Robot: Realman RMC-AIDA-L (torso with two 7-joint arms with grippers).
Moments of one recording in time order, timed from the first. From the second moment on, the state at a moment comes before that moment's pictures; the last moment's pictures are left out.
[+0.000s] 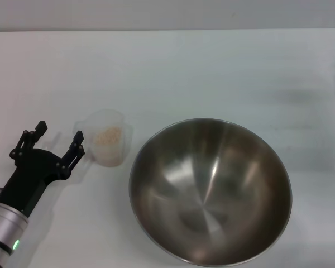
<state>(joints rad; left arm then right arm) -0.21 -2.08 -0.42 -0.30 2.20 1.25 -0.06 0.43 2.01 -1.93 -0.07 0.53 -1.35 0.50</state>
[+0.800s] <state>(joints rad) -0.25 -2.08 -0.46 -0.29 2.20 1.19 -0.06 0.44 2.02 -1.93 -0.07 0.53 -1.35 0.50</state>
